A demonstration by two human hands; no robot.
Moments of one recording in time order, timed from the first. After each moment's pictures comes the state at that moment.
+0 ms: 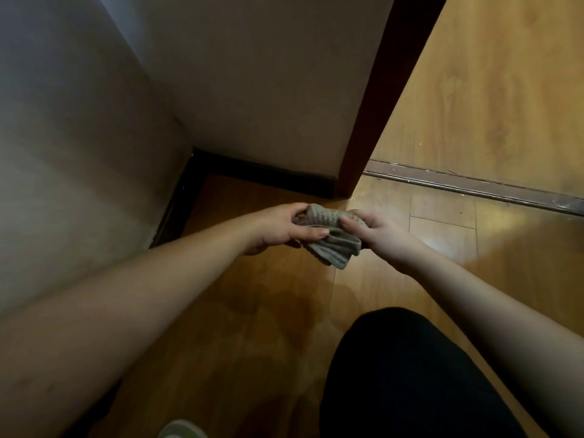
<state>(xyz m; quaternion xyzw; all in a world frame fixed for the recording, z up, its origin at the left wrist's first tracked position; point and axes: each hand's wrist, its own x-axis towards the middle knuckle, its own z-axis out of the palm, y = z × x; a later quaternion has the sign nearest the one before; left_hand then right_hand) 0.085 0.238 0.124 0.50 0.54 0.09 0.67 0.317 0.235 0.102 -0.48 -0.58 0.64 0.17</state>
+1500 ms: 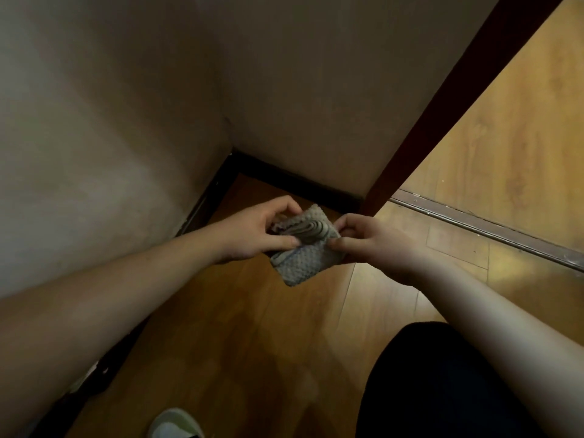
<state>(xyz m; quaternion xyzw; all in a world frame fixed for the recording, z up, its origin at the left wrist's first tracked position) 0.001 0.180 0.167 0.59 0.51 0.23 0.58 0.246 0.223 0.173 -0.46 -0.60 0.66 0.08</state>
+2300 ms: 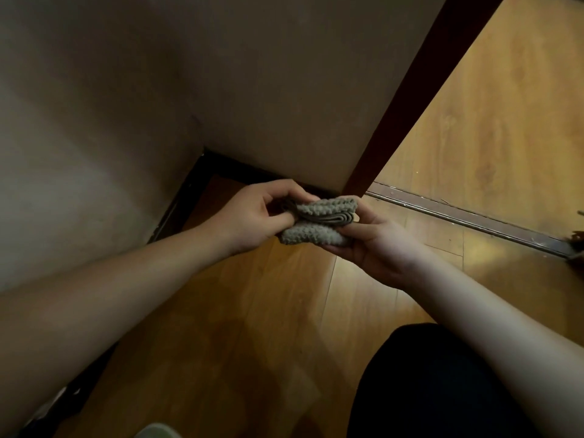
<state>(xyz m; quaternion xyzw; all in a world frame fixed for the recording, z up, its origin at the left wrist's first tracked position) 0.044 0.195 0.188 0.65 0.47 0.36 0.47 0.268 0.213 0.178 -0.38 -0.34 0.81 0.30</state>
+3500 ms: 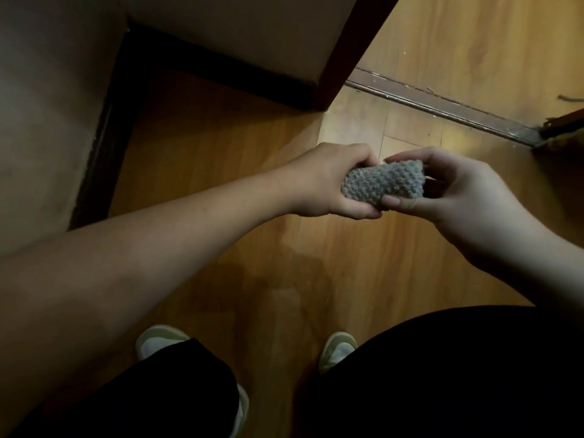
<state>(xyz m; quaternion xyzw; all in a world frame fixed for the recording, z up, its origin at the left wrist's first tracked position) 0.150 0.177 0.175 0.76 0.40 0.14 0.50 0.337 0.139 0.249 -0.65 -0.54 0.50 0.17</state>
